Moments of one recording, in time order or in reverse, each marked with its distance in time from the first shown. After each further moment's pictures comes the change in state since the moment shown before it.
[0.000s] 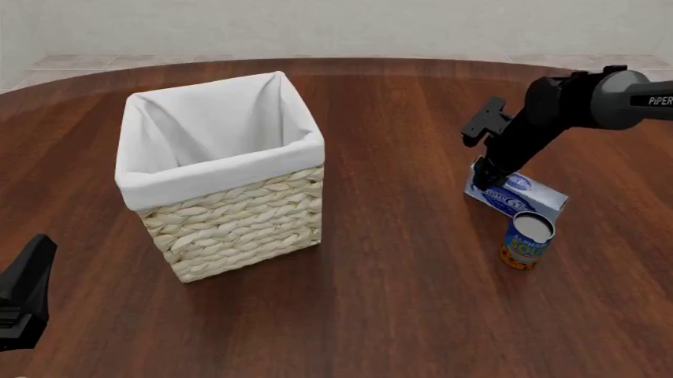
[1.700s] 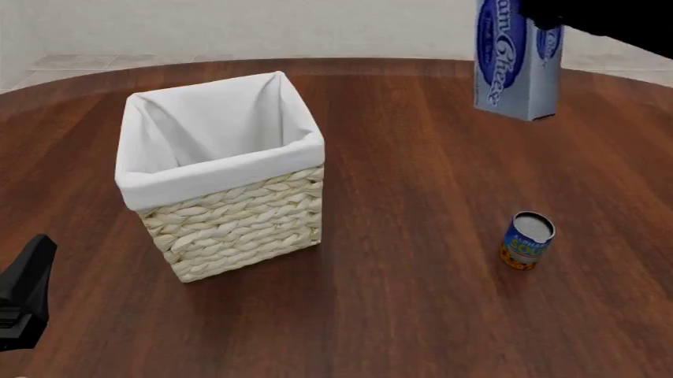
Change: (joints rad) left arm 0.000 0.000 0.000 0.000 0.000; right arm 0.280 -0.925 0.402 -0.558 0.739
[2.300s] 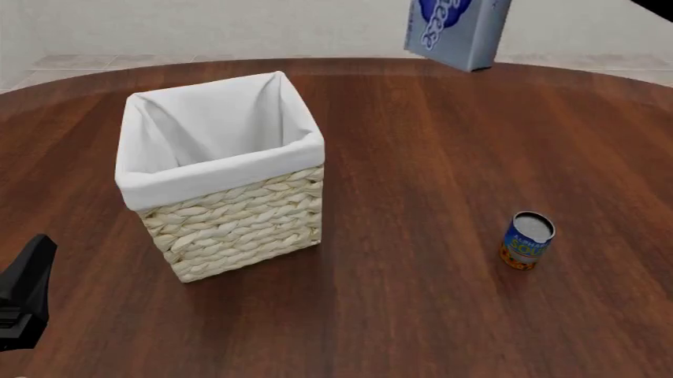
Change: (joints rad) left arm 0.000 0.000 0.000 0.000 0.000; right arm 0.178 0.009 -0.055 -0.189 0.170
